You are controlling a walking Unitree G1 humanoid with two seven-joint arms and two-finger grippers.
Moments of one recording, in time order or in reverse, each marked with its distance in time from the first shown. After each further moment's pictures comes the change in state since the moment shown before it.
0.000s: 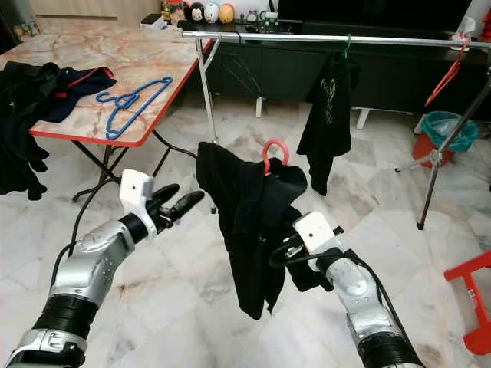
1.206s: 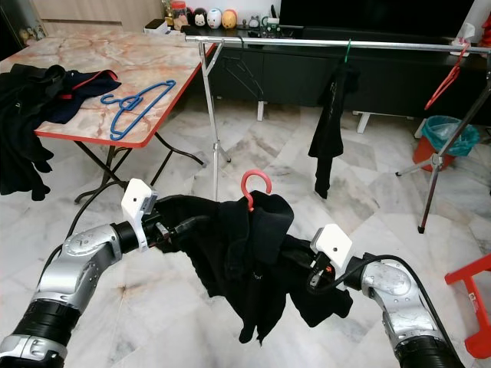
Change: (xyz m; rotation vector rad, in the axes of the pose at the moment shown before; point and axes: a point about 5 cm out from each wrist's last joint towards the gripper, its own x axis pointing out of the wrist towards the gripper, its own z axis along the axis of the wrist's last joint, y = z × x) left arm -0.020 0.001 0.007 0.065 0.052 -0.248; right arm -0.035 -0.017 -0.003 0.044 0.006 0.492
